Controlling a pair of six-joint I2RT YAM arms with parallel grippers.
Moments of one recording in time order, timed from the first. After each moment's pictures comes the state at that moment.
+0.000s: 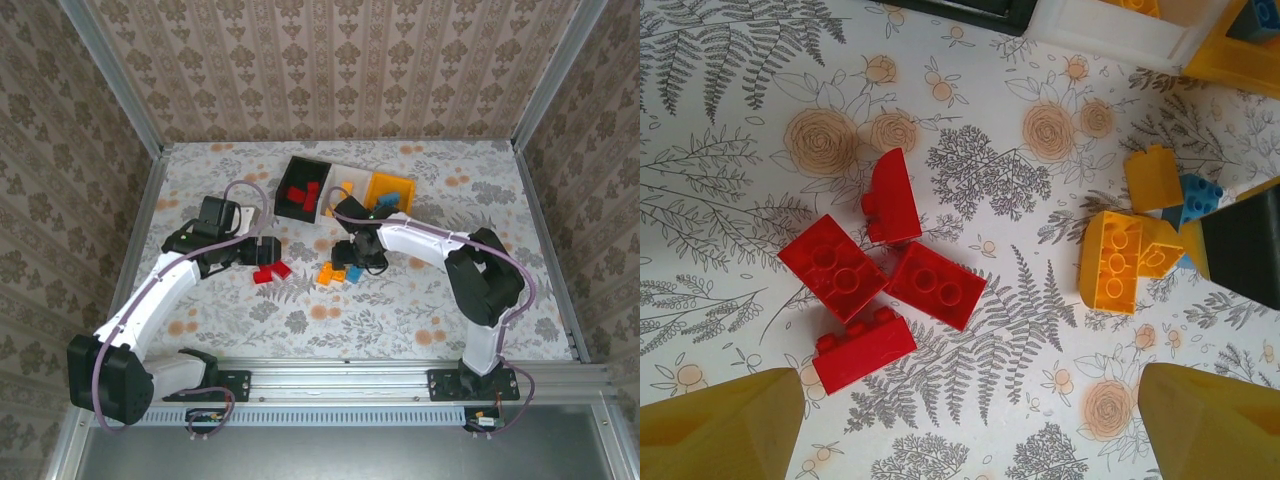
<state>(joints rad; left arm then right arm) -0.36 1.17 0.93 -0.72 0.26 -0.23 0.64 1.86 1.31 -0.77 -0.02 0.60</state>
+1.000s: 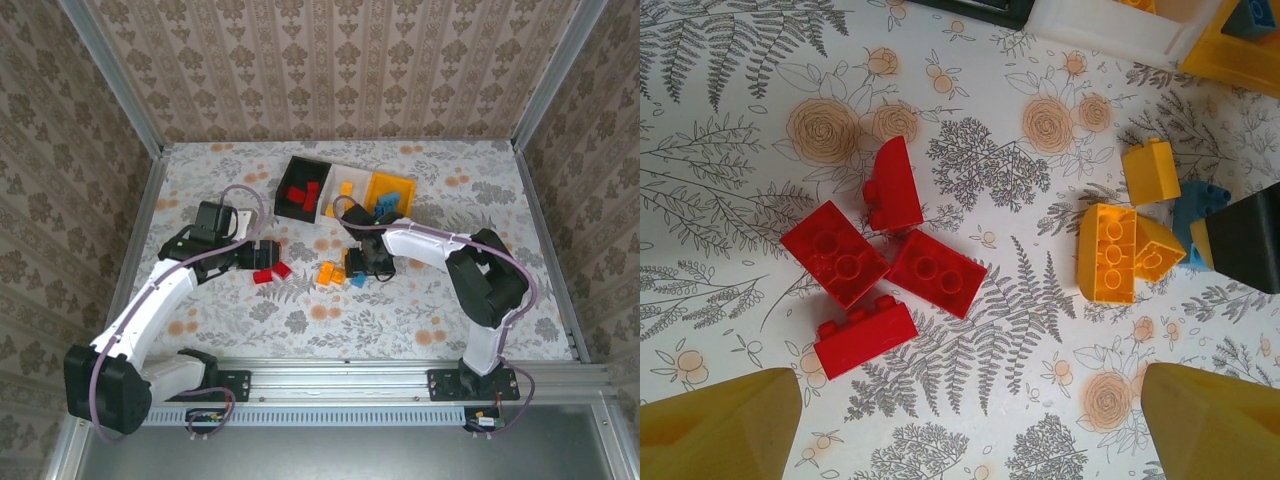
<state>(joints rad) -0.36 1.12 0.89 -0.72 0.27 -0.23 0.63 1.83 1.21 -0.77 0.02 0.59</state>
